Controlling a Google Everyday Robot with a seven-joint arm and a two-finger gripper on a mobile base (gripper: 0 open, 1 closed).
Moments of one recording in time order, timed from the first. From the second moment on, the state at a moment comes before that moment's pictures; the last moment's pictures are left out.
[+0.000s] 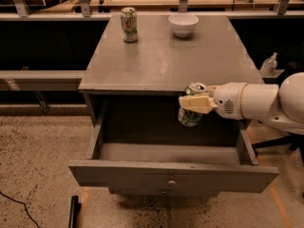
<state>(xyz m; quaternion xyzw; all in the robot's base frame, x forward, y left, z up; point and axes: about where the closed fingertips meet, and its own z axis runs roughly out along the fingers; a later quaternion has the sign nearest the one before) 0.563 -0.117 0.845 -0.29 0.79 0.29 0.46</state>
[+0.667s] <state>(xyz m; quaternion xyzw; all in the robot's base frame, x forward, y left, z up) 0.561 -0.106 0.772 -0.31 0.78 0.29 0.45</state>
